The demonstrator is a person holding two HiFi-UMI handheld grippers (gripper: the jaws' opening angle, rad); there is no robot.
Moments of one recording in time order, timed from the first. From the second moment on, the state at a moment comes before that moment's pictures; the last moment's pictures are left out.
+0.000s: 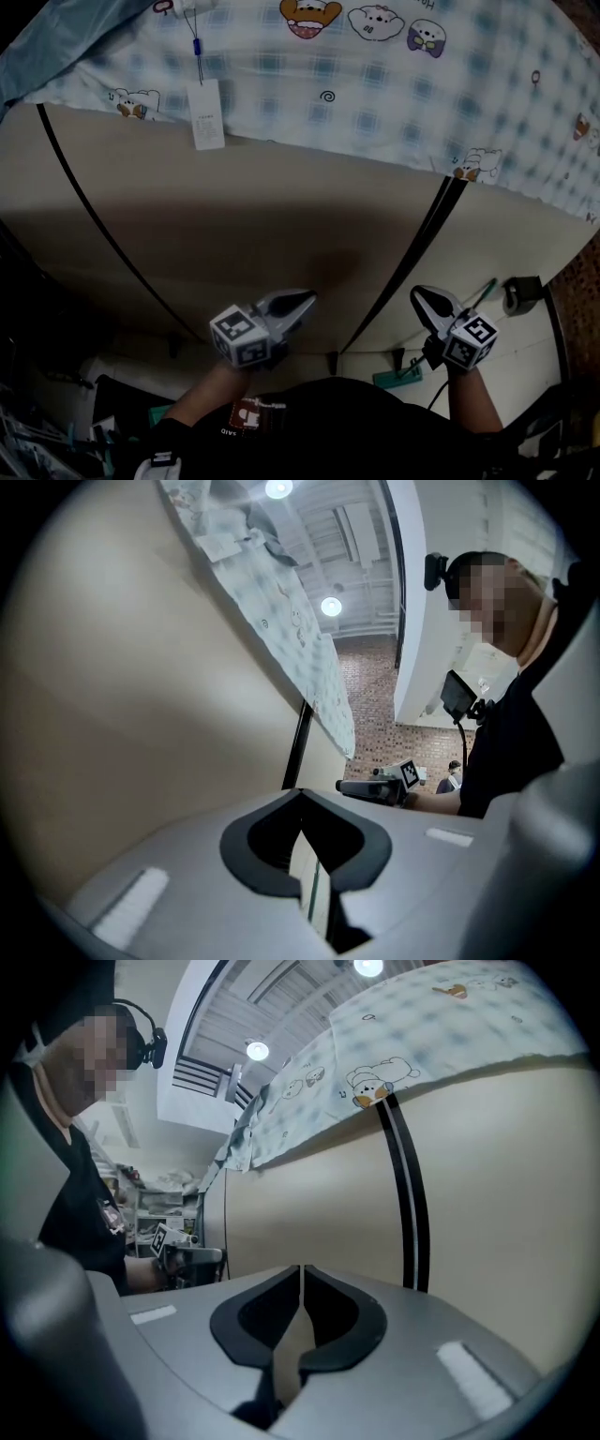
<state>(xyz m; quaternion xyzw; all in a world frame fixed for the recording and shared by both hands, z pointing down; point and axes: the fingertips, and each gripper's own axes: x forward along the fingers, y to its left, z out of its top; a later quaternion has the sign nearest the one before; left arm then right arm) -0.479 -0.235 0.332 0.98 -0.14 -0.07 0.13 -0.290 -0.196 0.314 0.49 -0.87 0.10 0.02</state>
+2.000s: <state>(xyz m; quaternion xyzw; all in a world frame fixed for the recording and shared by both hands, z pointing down) -0.097 -0.126 0.369 0.97 -0.20 -0.04 0.14 0.047 -0.127 0.364 0.38 -0.92 0.11 0.06</state>
